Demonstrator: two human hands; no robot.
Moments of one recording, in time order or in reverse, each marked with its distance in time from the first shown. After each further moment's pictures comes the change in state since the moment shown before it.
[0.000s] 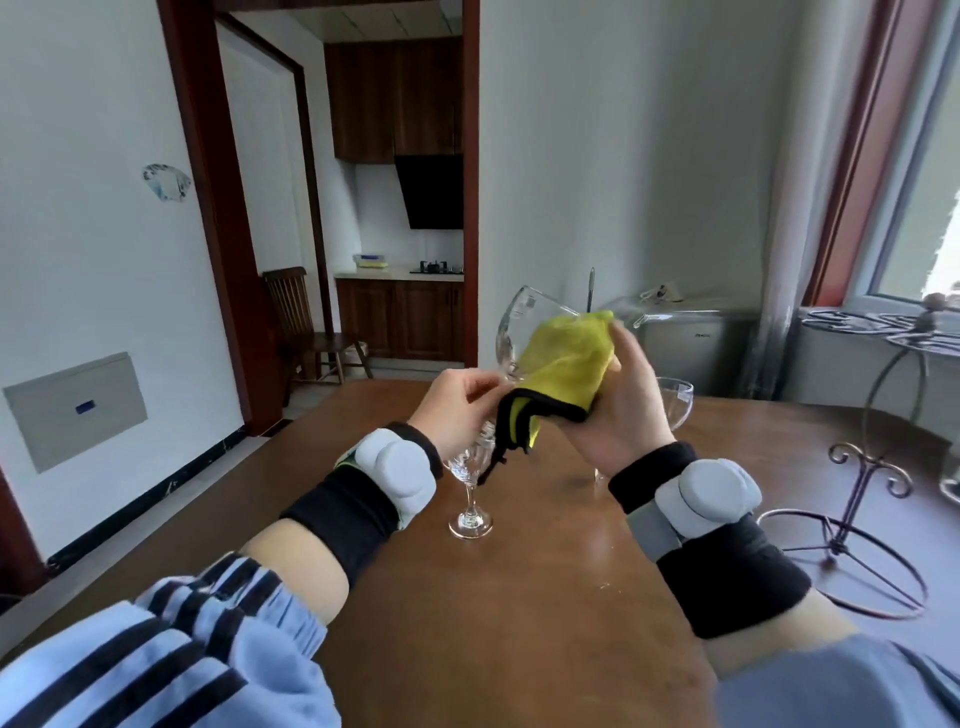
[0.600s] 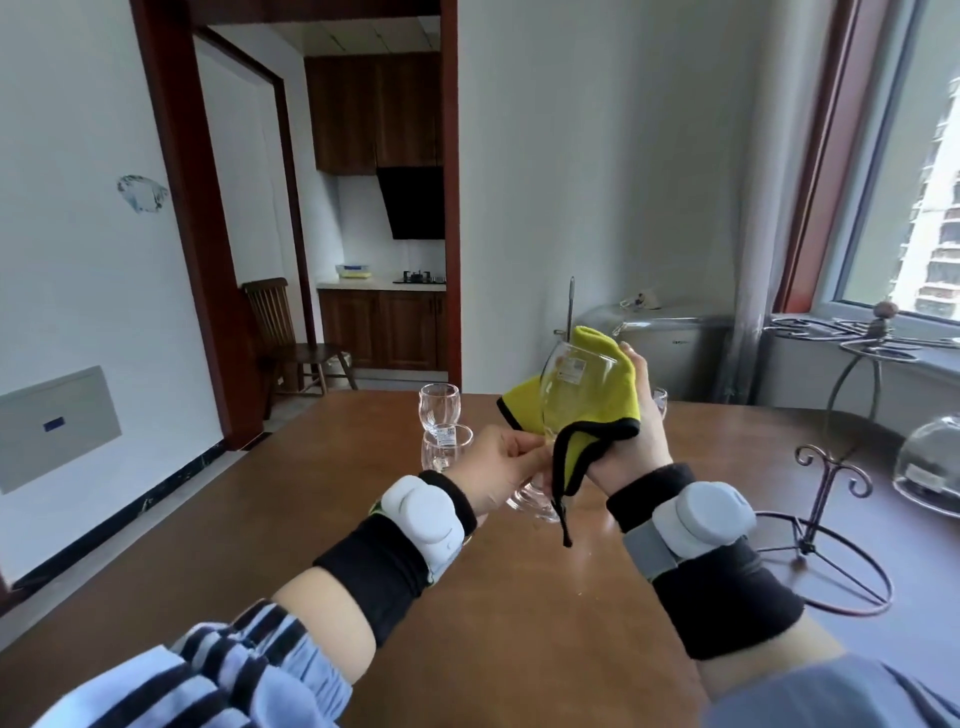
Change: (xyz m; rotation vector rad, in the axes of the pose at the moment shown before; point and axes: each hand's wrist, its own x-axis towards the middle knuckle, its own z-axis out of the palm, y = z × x) left_hand -0.021 0.000 0.065 -0.295 -0.227 -0.108; right_hand -0.006 -0.007 -0.031 0.005 0.035 -0.271
